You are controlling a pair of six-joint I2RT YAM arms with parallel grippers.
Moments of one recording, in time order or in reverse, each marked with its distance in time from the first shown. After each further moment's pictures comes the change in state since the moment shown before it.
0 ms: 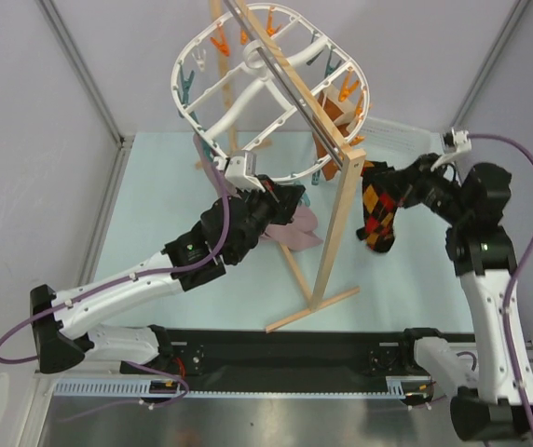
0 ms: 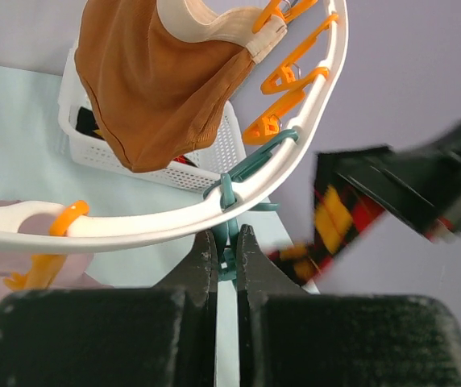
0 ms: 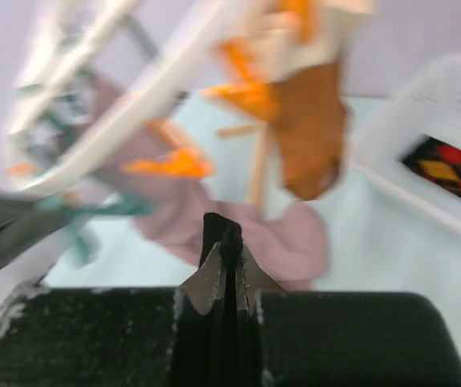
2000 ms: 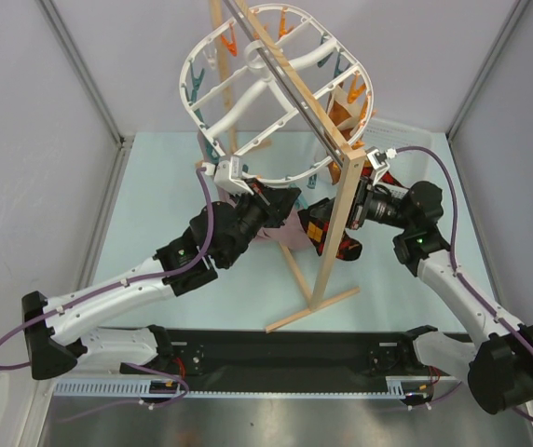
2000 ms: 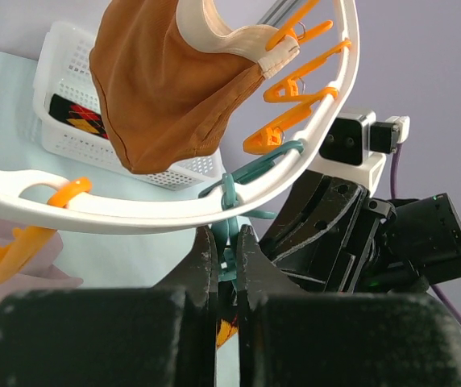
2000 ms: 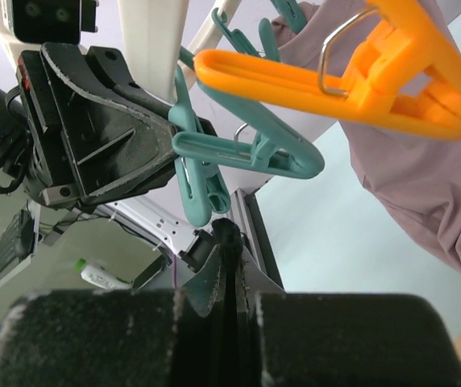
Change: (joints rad) left arm 0.006 -0.063 -0.064 0.031 0.031 -0.106; right arm 0.313 0.101 -0.404 0.892 -0.392 0.592
